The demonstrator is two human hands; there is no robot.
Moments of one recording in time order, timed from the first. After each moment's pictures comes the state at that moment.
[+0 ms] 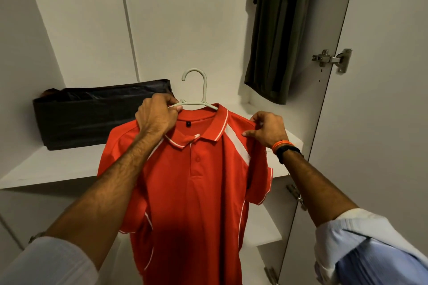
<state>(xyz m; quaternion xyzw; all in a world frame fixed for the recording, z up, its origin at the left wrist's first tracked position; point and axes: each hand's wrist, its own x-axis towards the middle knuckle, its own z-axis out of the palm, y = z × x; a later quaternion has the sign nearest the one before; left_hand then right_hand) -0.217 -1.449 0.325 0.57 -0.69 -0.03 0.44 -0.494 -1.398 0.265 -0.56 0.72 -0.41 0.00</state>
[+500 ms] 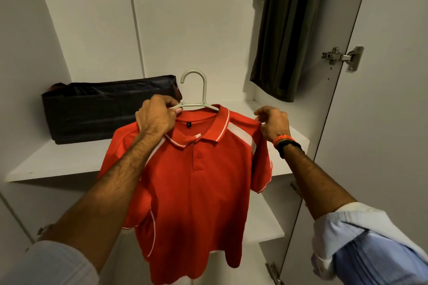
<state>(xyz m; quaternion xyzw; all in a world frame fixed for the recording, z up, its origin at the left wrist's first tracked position) -0.190 -1.455 0.314 0.57 -0.70 -0.06 0.43 -0.477 -1.406 0.267 -0.53 0.73 -0.43 -0.02</state>
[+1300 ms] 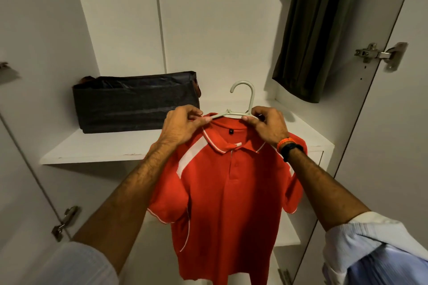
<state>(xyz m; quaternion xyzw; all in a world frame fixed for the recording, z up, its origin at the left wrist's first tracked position) -0.192 -1.461 0.278 0.49 -0.74 -0.17 0.43 -0.444 -1.431 0.263 -0.64 0.60 -0.47 0.03</state>
